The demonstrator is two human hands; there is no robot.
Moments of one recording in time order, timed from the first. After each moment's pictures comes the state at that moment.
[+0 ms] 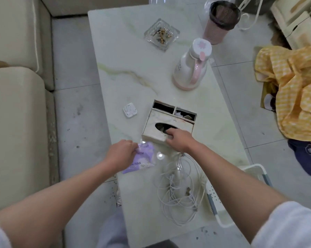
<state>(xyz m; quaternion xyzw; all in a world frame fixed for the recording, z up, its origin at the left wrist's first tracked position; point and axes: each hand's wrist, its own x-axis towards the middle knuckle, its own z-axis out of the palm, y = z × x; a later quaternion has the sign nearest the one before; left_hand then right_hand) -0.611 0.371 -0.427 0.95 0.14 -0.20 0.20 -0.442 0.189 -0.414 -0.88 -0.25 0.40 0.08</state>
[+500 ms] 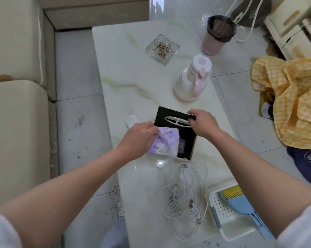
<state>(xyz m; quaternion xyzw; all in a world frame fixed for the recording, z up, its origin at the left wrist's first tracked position) -0.534 0.388 -0.356 0.97 -0.02 0.02 0.24 -0.355 0.195 -0.359 -0.94 -0.20 0.22 0.14</state>
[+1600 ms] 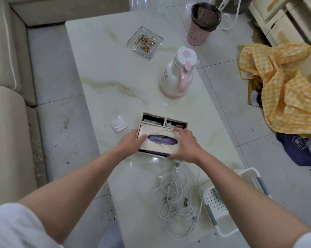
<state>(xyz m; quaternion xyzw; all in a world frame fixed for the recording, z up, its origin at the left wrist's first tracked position) -0.501 0.378 -0.438 0.76 0.33 -0.25 0.50 -0.415 0.160 -0.396 -0.89 -0.14 0.40 0.16</state>
